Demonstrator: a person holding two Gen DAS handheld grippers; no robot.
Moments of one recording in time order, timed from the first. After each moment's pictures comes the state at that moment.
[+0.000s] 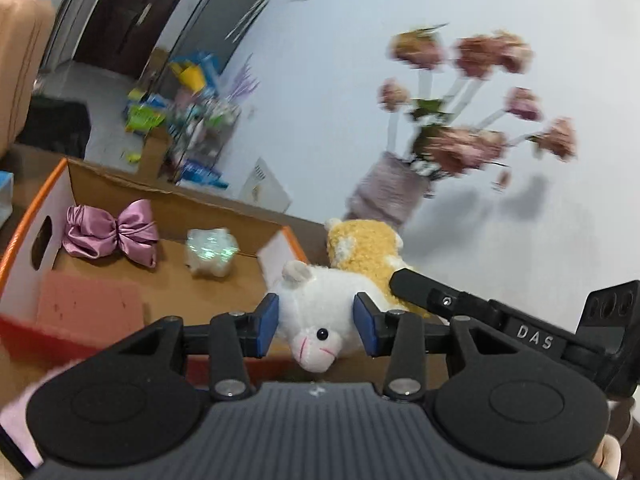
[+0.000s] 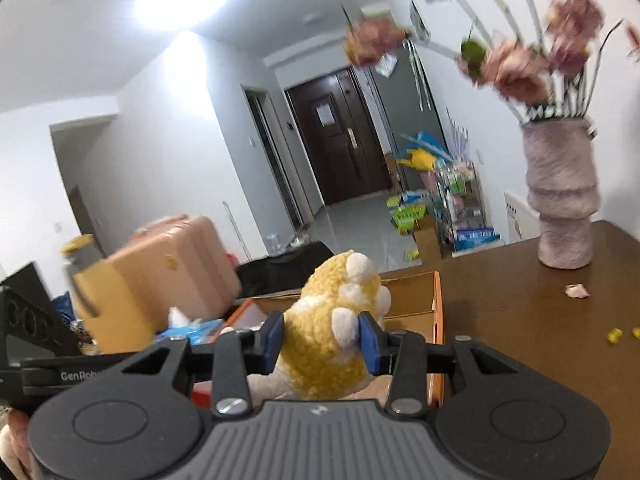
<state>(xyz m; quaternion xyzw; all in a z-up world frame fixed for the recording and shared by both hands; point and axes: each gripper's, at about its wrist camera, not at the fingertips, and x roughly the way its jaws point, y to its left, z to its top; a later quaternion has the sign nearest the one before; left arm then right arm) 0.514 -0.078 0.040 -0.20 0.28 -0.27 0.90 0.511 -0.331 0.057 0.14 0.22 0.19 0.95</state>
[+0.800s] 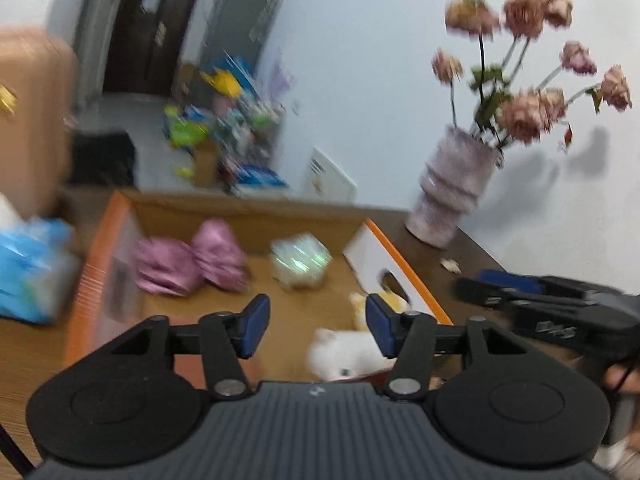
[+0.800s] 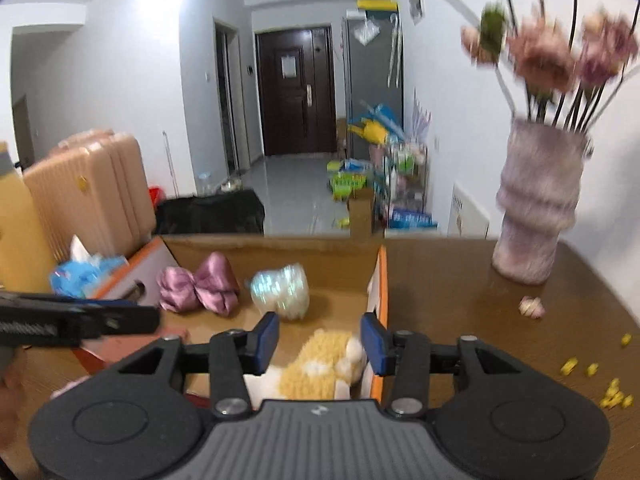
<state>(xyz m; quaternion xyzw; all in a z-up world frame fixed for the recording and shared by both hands) 0.521 -0.041 0.047 -0.09 0.29 -0.19 0.94 0.514 -0.297 0.061 0.00 0.25 0.10 0.96</state>
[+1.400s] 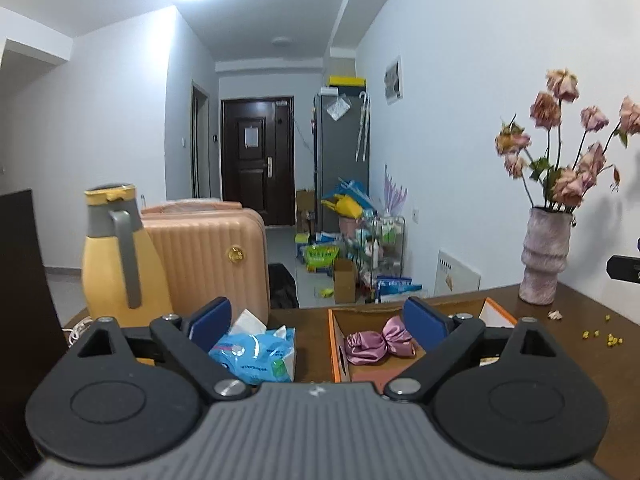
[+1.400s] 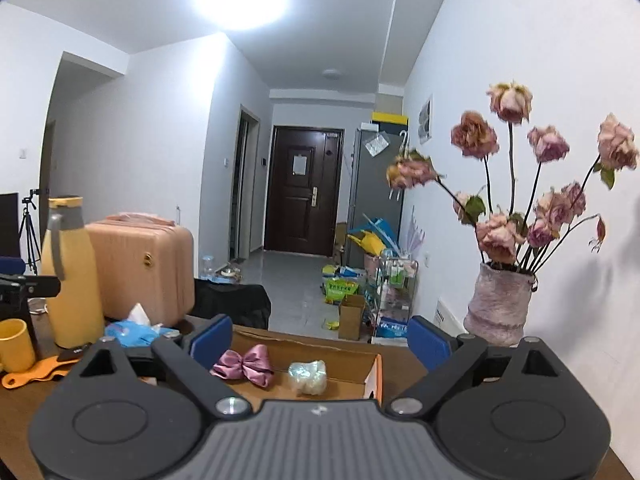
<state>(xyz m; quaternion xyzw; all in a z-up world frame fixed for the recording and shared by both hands) 0.343 0.036 0.128 0.01 0.12 0.00 0.99 0.363 -0.266 0.136 -0.05 0.09 0.10 0.99</state>
